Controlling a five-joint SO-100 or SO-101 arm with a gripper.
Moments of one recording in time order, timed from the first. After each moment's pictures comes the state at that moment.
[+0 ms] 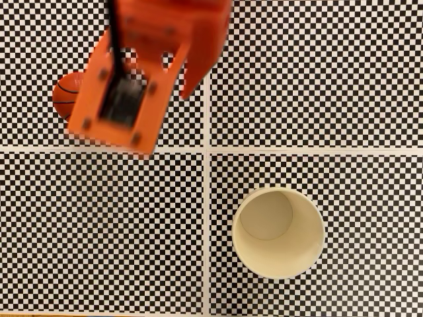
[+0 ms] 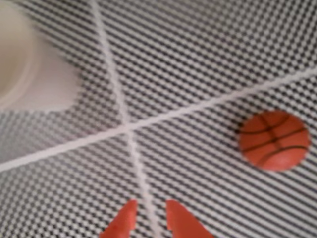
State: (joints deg) arm 15.6 118.7 97.6 86.9 -89.0
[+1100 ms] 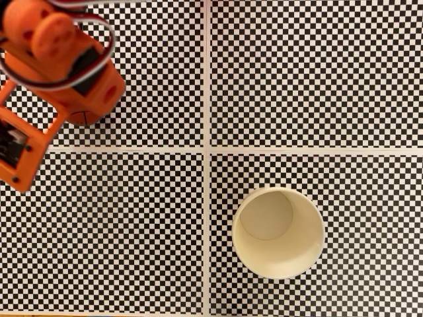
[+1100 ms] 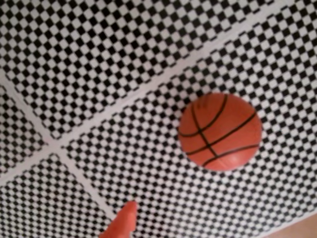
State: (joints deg) arm 31.6 91.2 82.3 89.8 -91.8
